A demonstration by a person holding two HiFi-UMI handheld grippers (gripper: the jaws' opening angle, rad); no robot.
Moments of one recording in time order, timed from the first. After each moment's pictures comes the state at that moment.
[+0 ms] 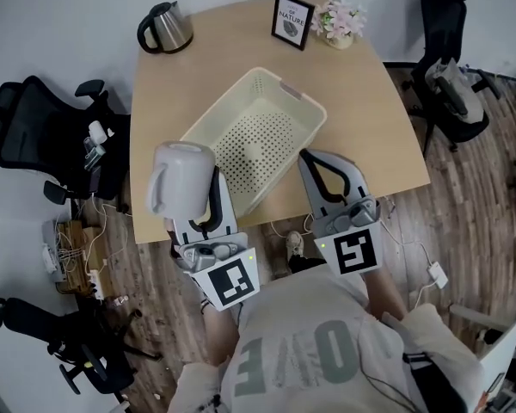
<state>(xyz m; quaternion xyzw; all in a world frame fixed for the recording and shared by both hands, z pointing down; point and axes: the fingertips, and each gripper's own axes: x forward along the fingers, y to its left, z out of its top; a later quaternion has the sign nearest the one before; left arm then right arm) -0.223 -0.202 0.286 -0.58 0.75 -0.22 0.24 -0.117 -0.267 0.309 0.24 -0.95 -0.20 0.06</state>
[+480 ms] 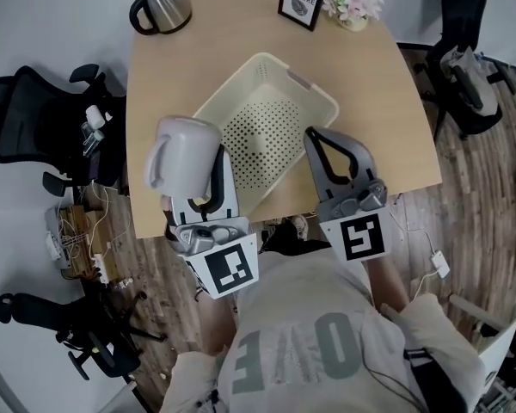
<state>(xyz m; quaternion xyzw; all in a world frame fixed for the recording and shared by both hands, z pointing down) -0.245 -0.266 0.302 -0.61 0.72 -0.25 0.21 -0.144 -0.327 0.318 0.26 -0.95 -0.16 0.04</state>
